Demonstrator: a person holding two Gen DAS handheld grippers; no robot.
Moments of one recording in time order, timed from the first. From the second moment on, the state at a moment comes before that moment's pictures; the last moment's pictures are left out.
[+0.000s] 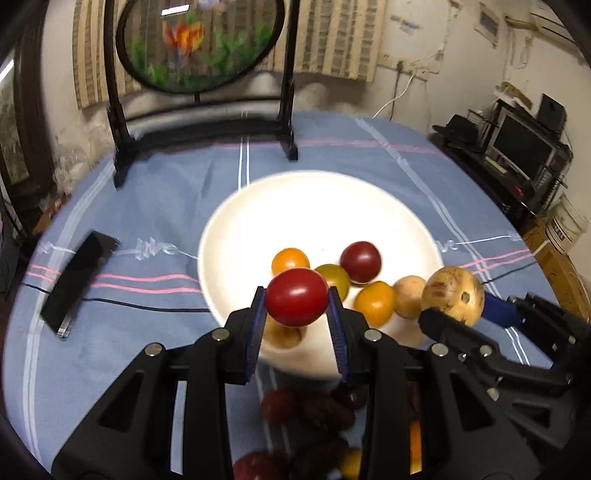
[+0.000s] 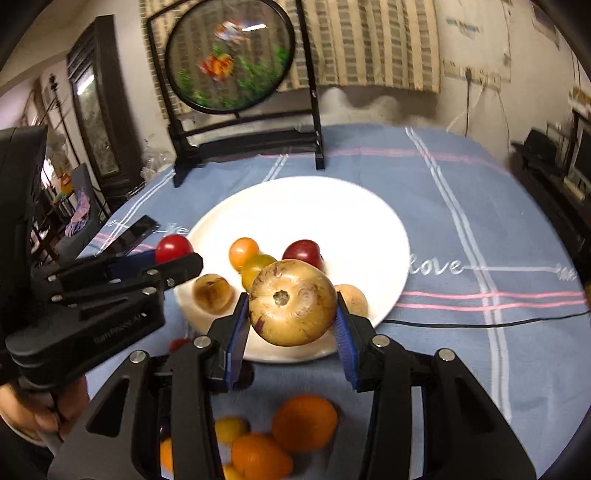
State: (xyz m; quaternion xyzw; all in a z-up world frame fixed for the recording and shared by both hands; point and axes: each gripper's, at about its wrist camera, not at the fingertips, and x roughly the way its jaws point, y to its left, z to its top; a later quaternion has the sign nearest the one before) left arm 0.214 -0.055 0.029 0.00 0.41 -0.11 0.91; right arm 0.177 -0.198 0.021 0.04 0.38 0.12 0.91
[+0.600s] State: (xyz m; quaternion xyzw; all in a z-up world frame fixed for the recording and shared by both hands) left arm 0.209 -0.040 0.013 0.02 0.39 -0.07 0.92; right arm 0.174 -0.217 0.012 0.08 0.36 0.13 0.92
